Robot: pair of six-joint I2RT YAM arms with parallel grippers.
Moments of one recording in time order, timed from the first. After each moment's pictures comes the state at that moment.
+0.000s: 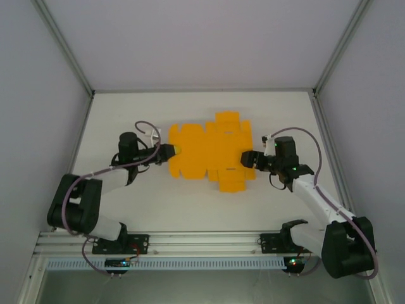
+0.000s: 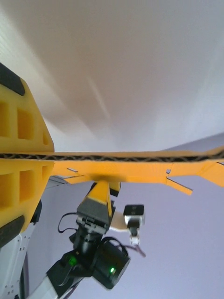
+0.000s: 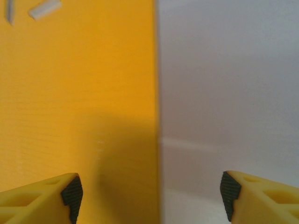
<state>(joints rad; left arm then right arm) -0.24 1.42 0.55 0.59 1.00 -0.94 0.19 1.09 0.60 -0.24 -0.42 0.38</state>
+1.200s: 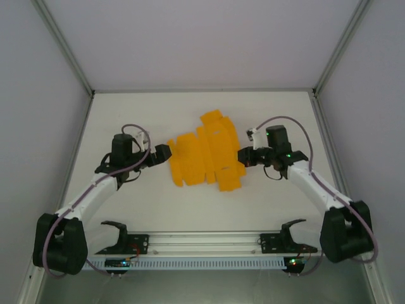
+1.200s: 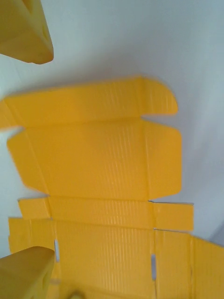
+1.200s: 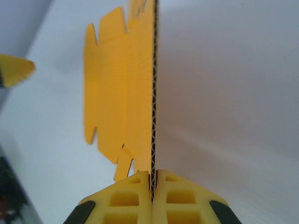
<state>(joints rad) -0.24 1.12 0.62 -0.19 0.44 -0.57 0.30 1.25 0.79 -0.35 -0.54 0.15</state>
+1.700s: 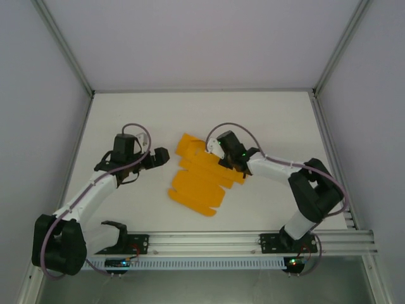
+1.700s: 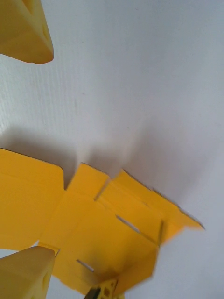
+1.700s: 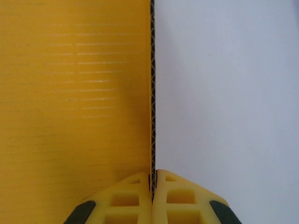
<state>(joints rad) -0.26 1.12 0.69 -0.34 0.33 -0.51 0.68 1.63 0.93 -0.14 0.32 -0.66</state>
